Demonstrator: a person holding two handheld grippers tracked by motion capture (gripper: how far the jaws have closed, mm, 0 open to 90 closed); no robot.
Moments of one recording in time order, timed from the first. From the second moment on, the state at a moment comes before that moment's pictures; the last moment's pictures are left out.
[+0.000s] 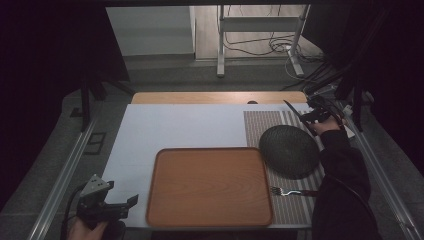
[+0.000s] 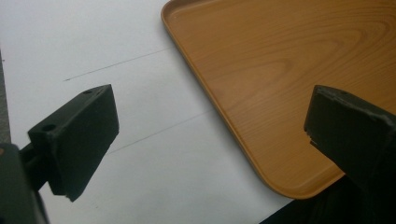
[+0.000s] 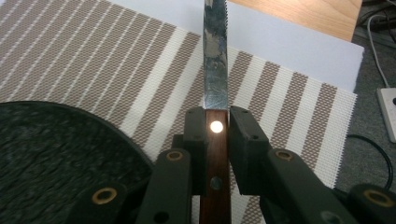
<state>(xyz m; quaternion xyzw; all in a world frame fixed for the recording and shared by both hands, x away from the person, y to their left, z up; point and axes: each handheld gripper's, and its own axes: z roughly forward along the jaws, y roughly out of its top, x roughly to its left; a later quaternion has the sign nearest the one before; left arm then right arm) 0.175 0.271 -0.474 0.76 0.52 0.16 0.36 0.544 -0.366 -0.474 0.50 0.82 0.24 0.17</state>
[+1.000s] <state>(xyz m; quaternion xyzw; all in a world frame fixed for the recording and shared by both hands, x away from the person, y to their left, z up) 0.175 0.270 -0.474 0.76 0.51 0.17 0.36 0.484 -0.294 -0.476 0.46 0.84 0.26 0.12</state>
